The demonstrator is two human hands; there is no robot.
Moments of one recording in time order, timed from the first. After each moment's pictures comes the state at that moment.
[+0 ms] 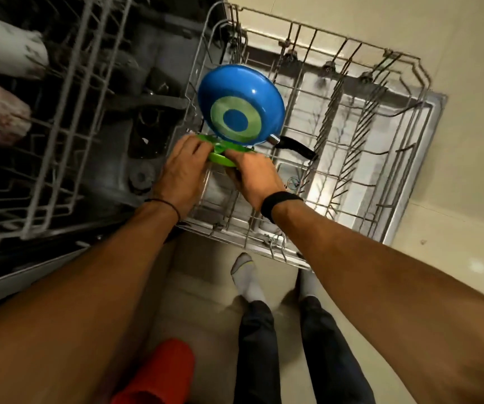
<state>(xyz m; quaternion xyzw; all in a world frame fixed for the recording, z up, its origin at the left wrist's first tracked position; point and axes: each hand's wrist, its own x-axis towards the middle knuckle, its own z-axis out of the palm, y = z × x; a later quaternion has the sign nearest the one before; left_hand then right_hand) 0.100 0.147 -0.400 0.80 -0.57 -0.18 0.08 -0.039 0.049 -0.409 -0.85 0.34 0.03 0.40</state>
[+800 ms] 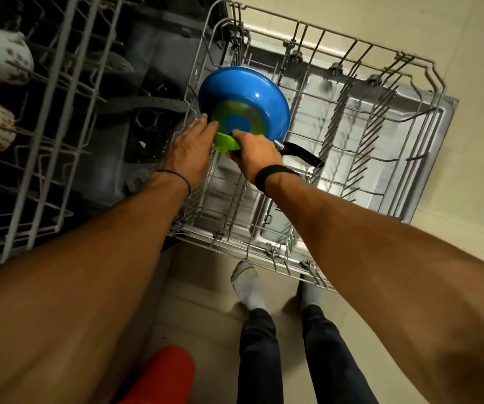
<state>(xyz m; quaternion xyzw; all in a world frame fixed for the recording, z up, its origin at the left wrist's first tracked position) 0.129 0.092 -0.438 0.82 -0.52 -0.22 0.02 0.002 0.005 -0.442 -0.81 0.40 0.11 0.40</state>
